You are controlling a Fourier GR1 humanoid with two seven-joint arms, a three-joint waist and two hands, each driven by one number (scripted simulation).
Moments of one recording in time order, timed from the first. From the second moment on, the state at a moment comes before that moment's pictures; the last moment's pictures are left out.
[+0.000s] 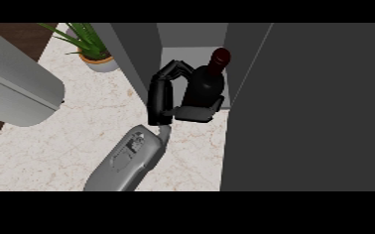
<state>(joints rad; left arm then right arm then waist) -0.55 0.00 -0.45 -1.17 0.30 0.67 -0.36 -0.08 -0.07 -0.01 -2.46 -0.16 0.17 0.63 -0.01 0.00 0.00</state>
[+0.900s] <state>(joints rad) -0.68 0.00 -0.29 -0.92 0.39 0.54 -0.43 -0.07 -0.06 -0.01 -2.44 -0.16 0.18 0.61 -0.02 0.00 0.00</state>
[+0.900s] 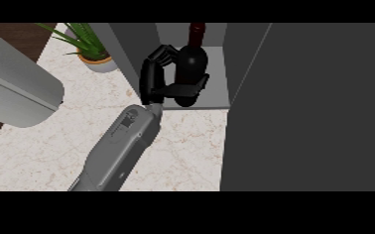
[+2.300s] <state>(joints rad) -1.06 0.00 -0.07 -0.35 0.45 0.51 -0.67 -0.06 -0.04 0.01 -2.42 -0.18 0.21 0.58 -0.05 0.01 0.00</state>
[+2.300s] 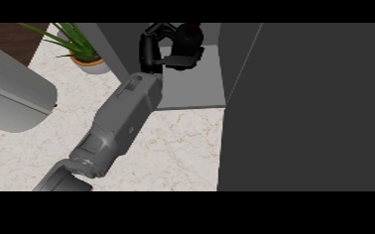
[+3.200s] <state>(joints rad) -1.13 0.00 0.05 -0.20 0.51 0.41 -0.75 -0.07 -0.03 0.05 -2.42 -0.18 0.20 0.58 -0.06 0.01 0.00</state>
